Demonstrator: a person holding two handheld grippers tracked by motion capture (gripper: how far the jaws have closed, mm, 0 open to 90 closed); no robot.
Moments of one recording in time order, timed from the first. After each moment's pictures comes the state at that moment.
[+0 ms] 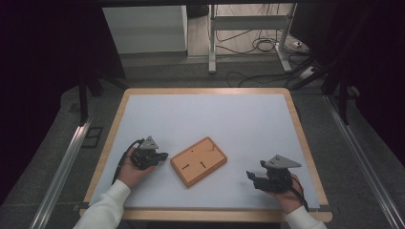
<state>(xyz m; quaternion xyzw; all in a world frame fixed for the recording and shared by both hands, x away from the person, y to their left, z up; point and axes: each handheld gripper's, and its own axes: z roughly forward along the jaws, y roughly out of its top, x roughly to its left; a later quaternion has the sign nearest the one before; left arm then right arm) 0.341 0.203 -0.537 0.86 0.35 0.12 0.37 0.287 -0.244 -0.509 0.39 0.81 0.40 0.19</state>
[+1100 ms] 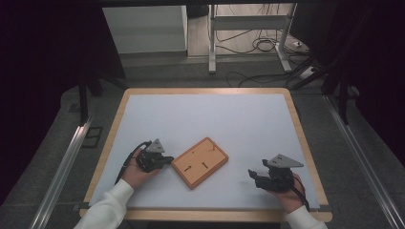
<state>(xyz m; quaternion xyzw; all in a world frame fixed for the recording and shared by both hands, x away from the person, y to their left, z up) 0.334 0.184 -0.538 0.88 0.30 0.10 0.36 0.288 -0.248 -0.506 0.39 0.80 0.40 0.20</state>
